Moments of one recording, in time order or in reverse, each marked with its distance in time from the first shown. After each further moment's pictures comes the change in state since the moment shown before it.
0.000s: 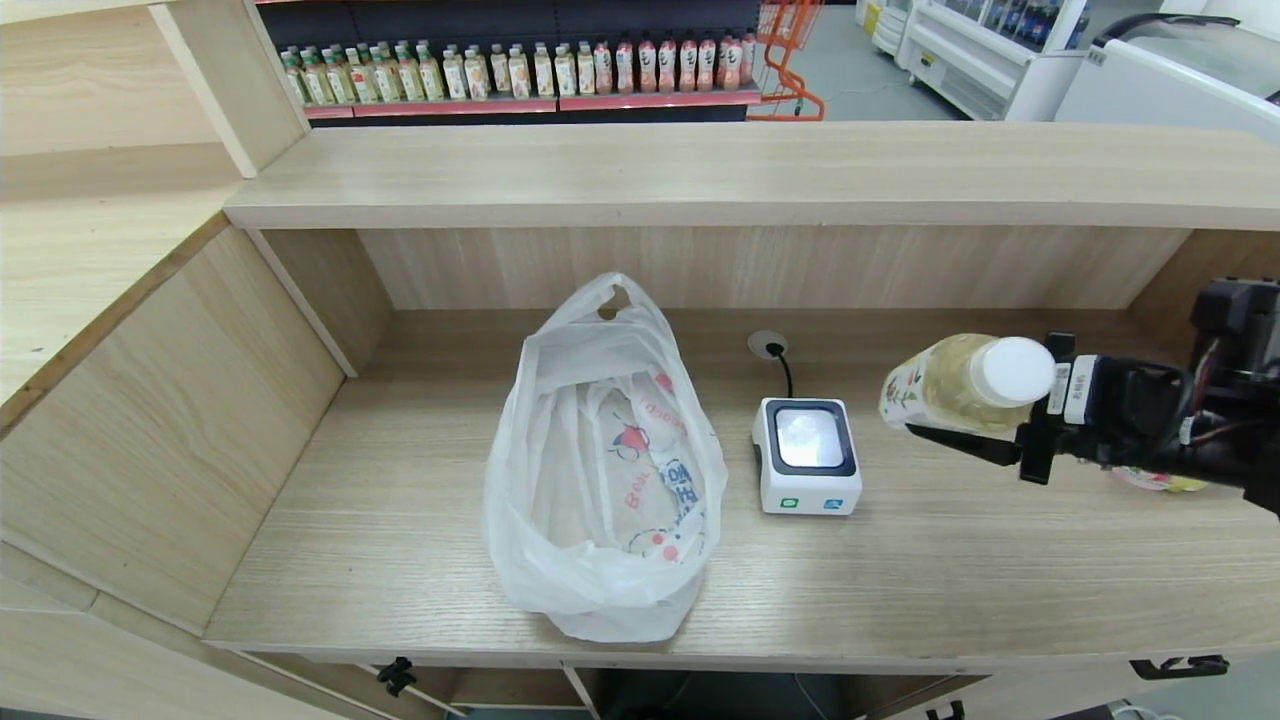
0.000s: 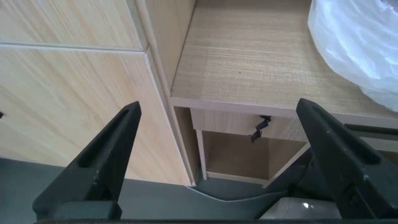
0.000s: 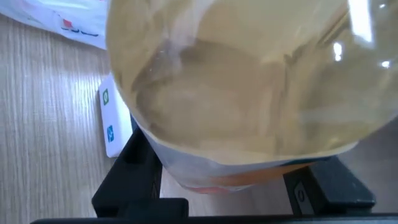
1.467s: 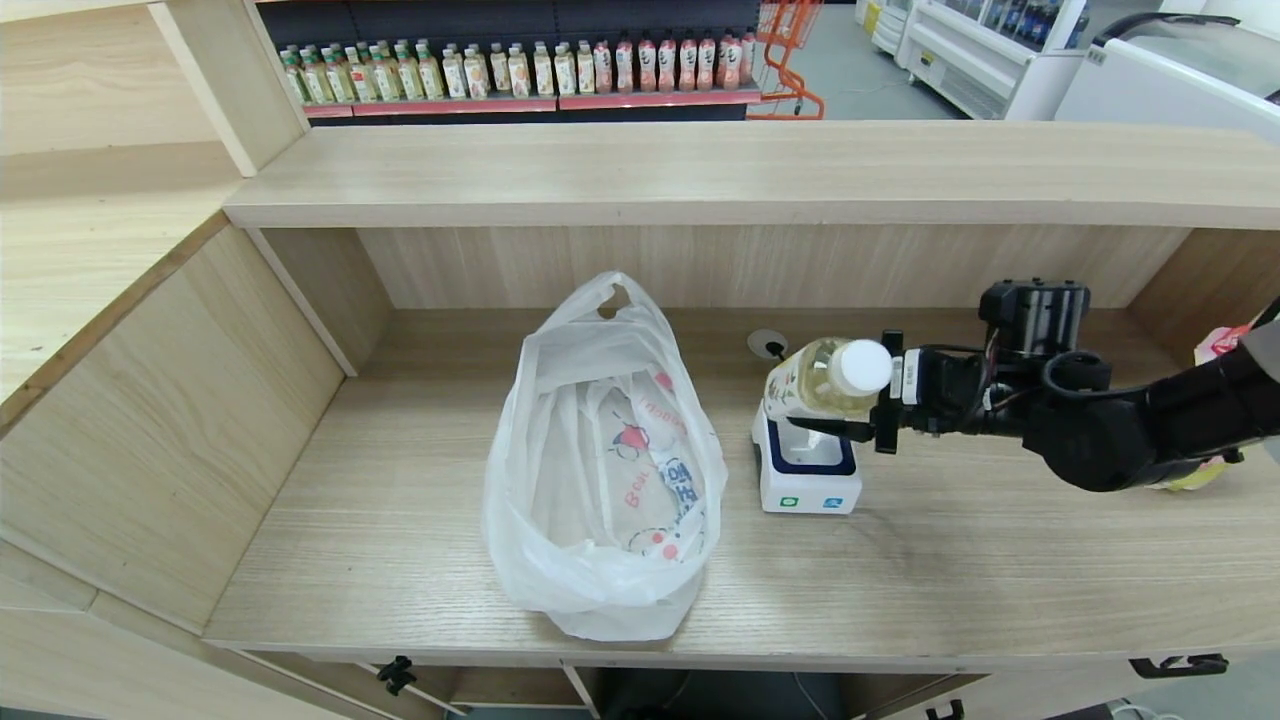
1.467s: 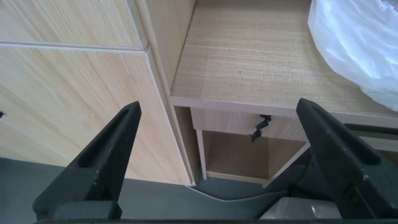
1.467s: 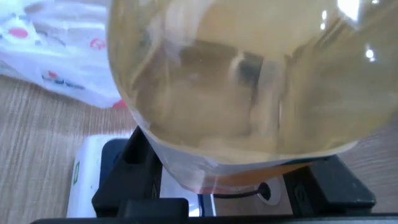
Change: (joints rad) left arm 0.000 0.000 0.000 0.000 0.000 0.000; right arm 0.152 0.345 -0.330 -0.034 0.104 0.048
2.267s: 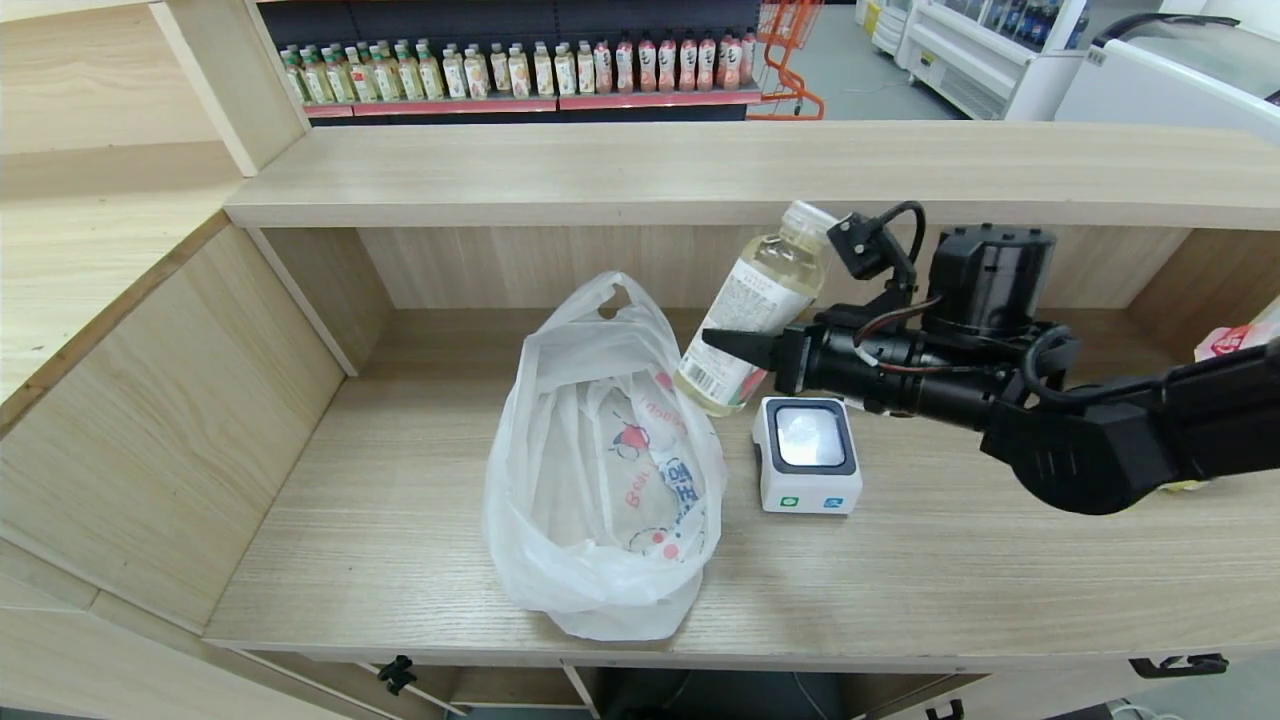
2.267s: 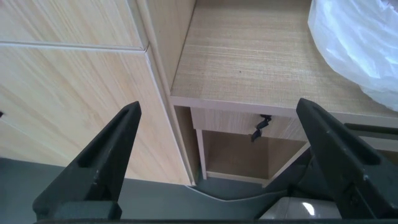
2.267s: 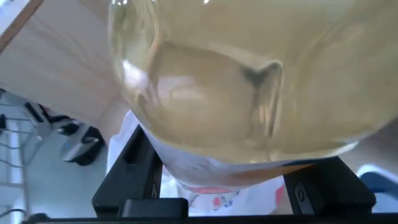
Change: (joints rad) left arm 0.000 0.000 0.000 0.000 0.000 0.000; right arm 0.307 -0.113 -0.011 -0.038 -0.572 1.347
